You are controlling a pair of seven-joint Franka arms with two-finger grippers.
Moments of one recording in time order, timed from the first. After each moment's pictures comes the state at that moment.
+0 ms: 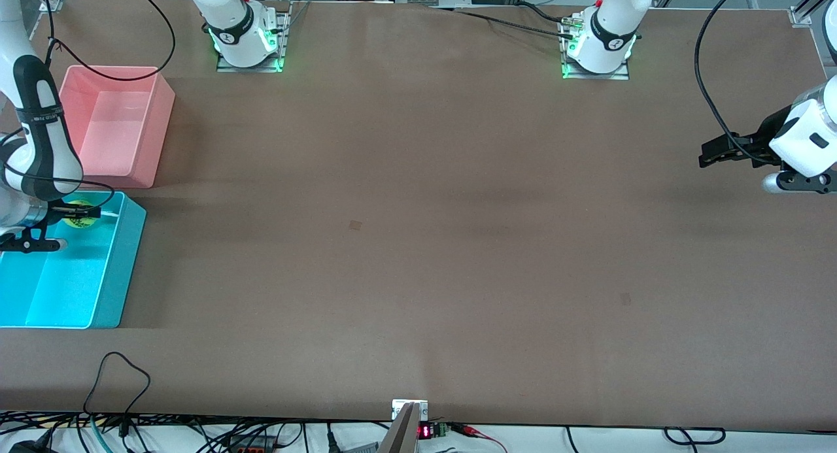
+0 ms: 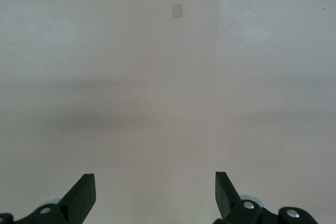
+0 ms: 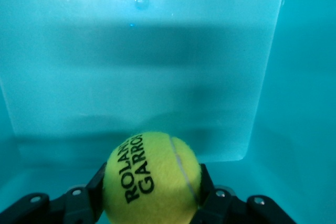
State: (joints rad) left arm 0.02 0.05 0.02 -1.69 -0.01 1.61 0.03; right arm -0.36 0.63 -0.08 -1.72 -0.25 2.17 -0.29
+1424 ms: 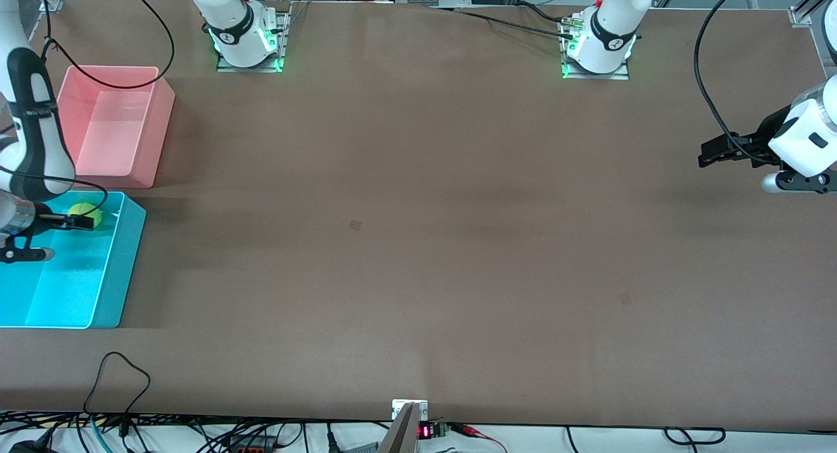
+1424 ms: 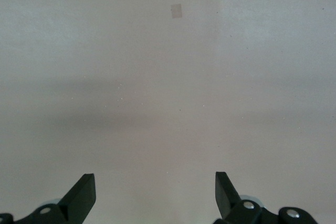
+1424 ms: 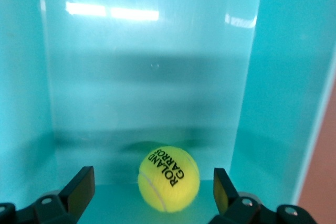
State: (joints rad) left arm 0.02 0.05 0.02 -1.68 -0.01 1.61 0.03; right arm -0.36 0.55 -0.03 -1.66 -0.25 2.16 -0.29
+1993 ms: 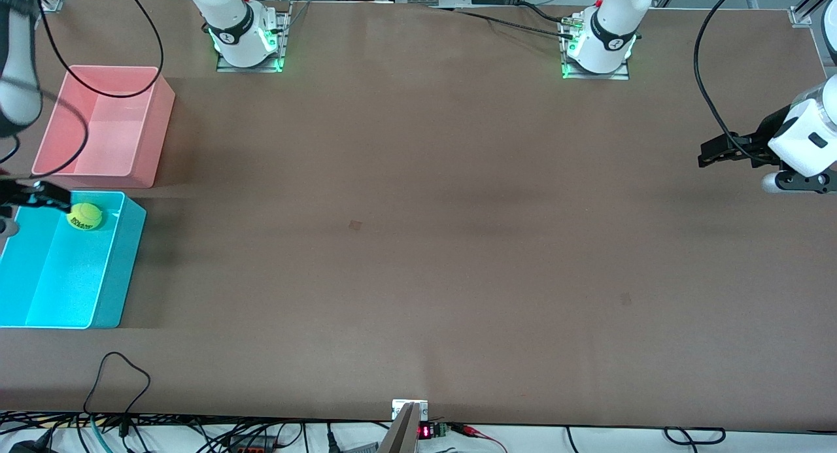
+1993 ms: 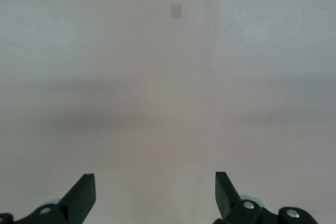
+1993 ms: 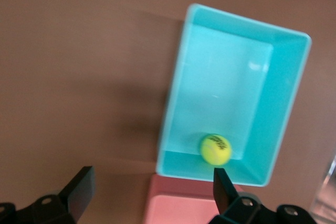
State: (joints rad) left arm 0.02 0.05 0.02 -1.68 -0.01 1.61 0.03; right arm -0.15 0.21 0.05 -1.59 -0.15 1.82 -0.27
